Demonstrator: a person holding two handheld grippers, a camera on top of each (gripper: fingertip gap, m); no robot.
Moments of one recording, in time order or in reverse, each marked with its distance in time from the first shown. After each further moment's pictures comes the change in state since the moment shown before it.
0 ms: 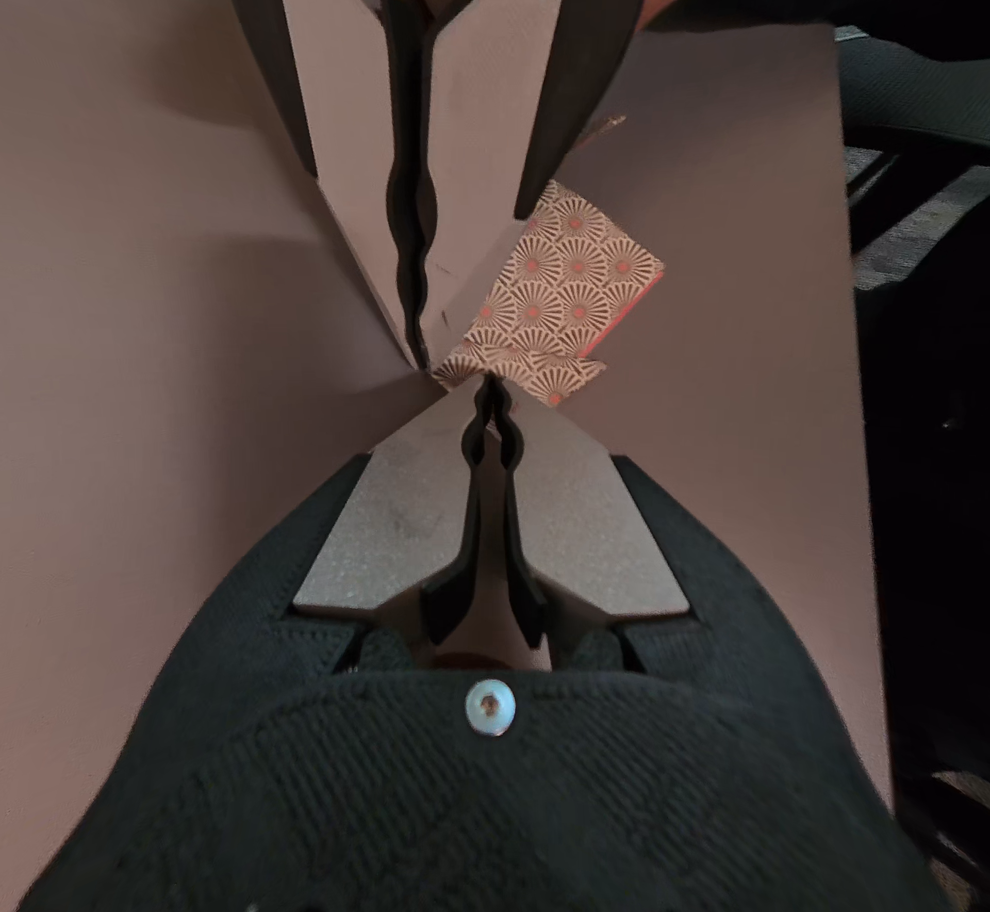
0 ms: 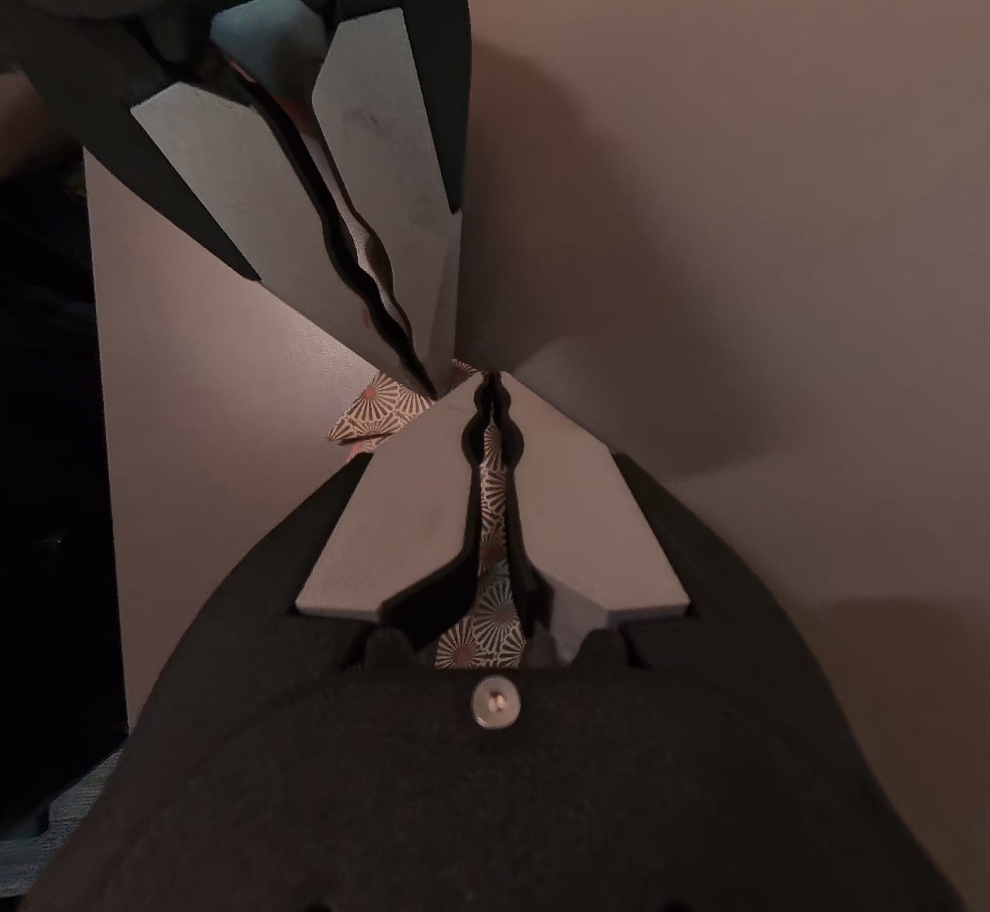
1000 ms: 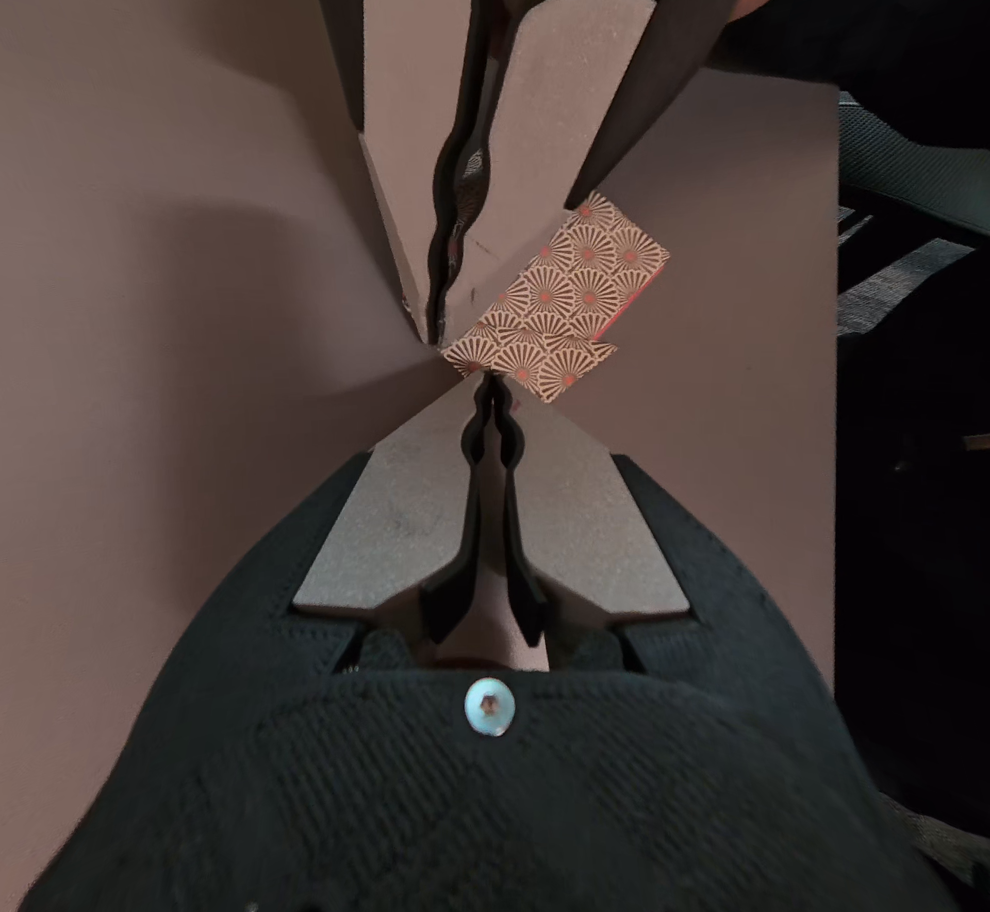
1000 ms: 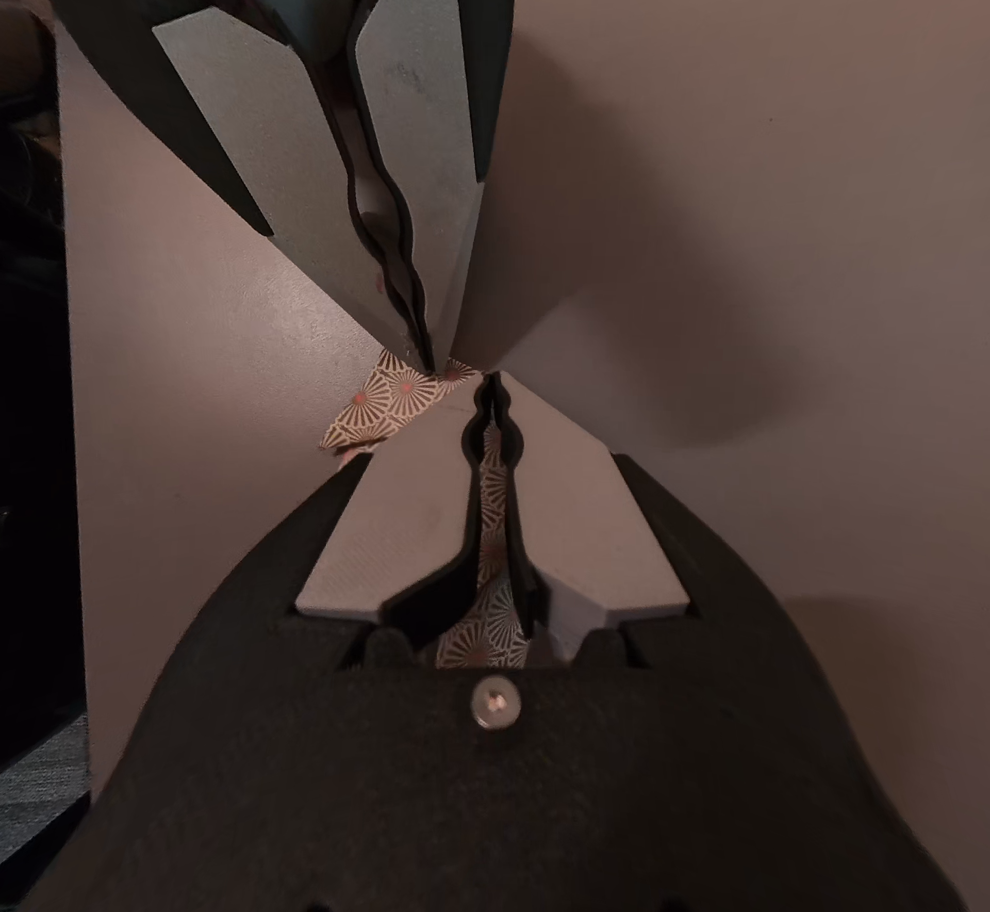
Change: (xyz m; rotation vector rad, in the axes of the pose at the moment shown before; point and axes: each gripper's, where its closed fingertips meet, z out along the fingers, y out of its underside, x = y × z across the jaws) left arm -0.003 0.001 -0.001 0.009 0.006 -0.138; right arm 0.002 0.004 -0.003 -0.021 0.029 -0.087
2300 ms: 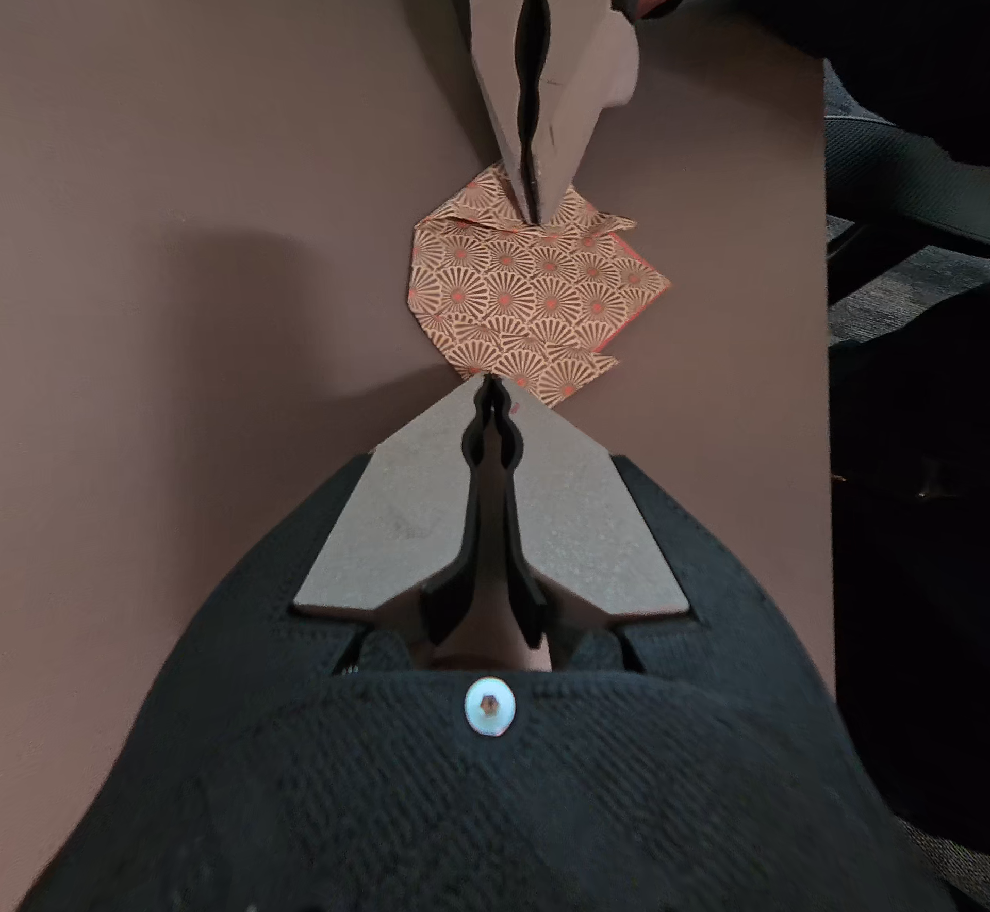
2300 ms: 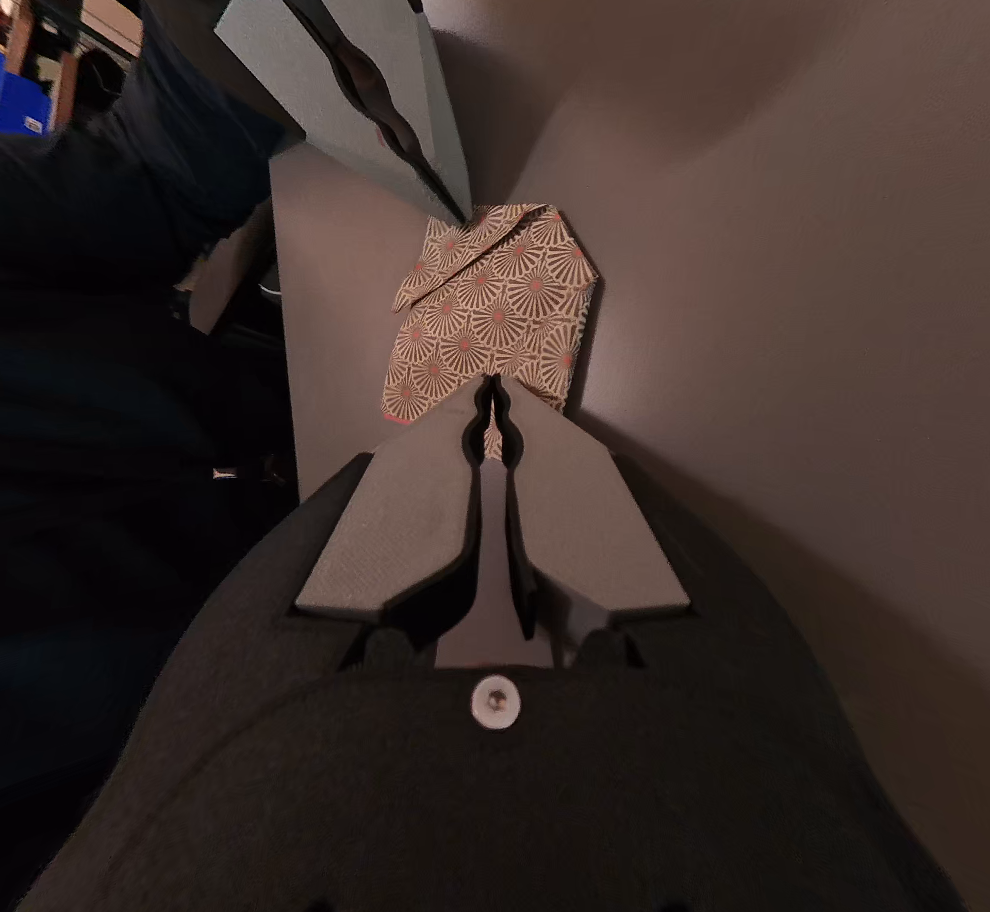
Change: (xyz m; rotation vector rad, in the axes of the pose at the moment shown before) left arm 0.004 0.000 0.001 0.039 -0.005 0.010; right arm -0.024 0.052 -0.043 0.132 -0.314 0.460
